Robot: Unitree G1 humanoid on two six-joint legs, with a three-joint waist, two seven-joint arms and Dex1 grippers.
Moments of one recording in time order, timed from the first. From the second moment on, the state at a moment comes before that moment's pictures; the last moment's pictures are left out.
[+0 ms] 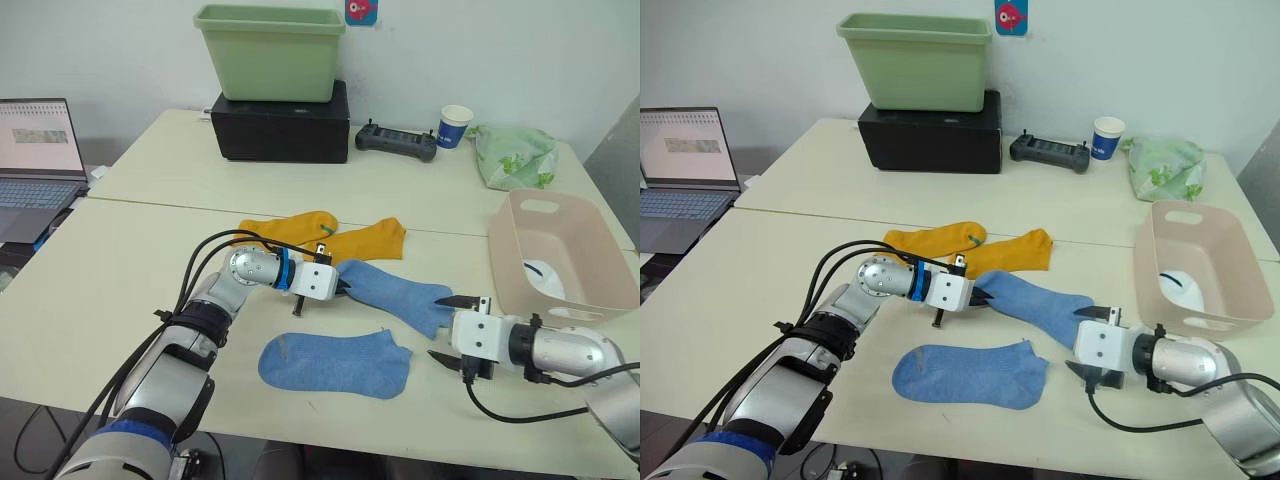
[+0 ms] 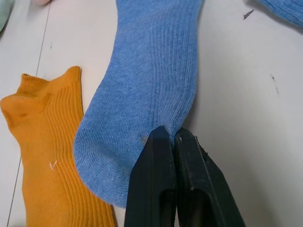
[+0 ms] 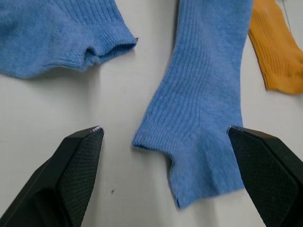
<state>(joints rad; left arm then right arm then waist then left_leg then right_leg) -0.83 0.45 -0.39 0.75 0.16 -0.63 -1.13 -0.04 -0.93 0.20 -0.47 -0.06 0.25 0.79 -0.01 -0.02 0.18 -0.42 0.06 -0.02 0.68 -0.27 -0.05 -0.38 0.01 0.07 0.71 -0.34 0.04</state>
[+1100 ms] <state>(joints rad) -0.47 0.95 -0.12 -0.24 -0.57 0.71 -1.39 -0.34 -0.73 -0.07 -0.65 0.59 1.15 0.87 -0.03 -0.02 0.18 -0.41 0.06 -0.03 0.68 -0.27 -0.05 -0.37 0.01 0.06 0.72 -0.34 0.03</state>
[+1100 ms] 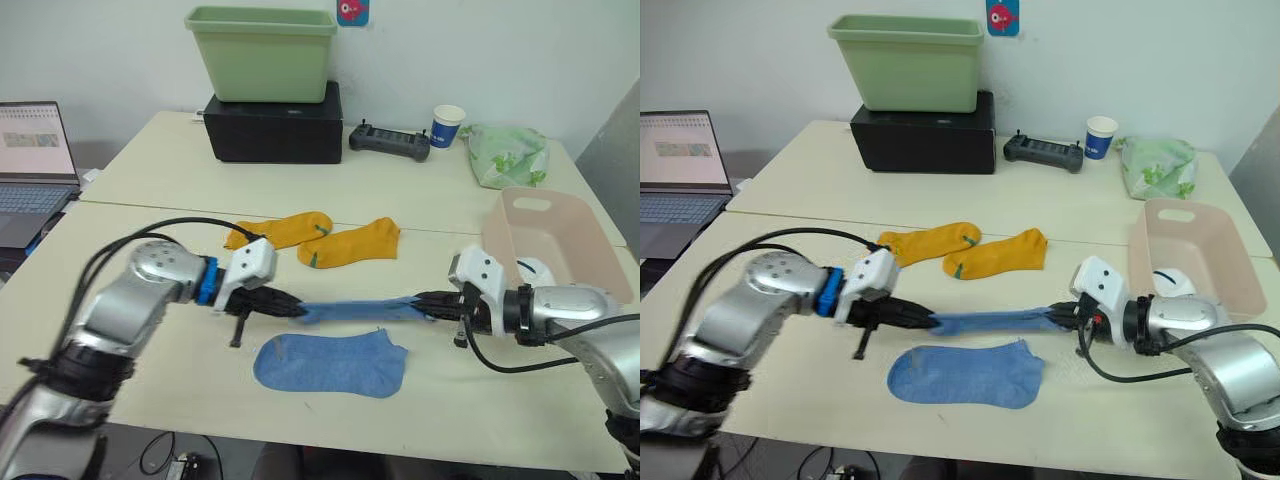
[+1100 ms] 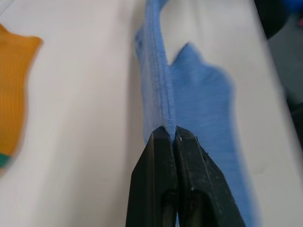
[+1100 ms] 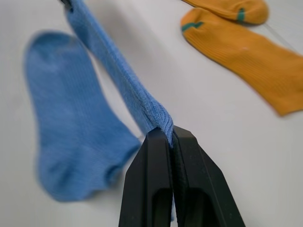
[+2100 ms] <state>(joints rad) -0.85 0.62 -0.26 0.64 -0.18 0.46 -1.23 -0.54 -0.50 0.15 -0.26 0.38 1.04 0.50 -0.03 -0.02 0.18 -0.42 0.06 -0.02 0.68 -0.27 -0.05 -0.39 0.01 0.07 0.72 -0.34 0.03</state>
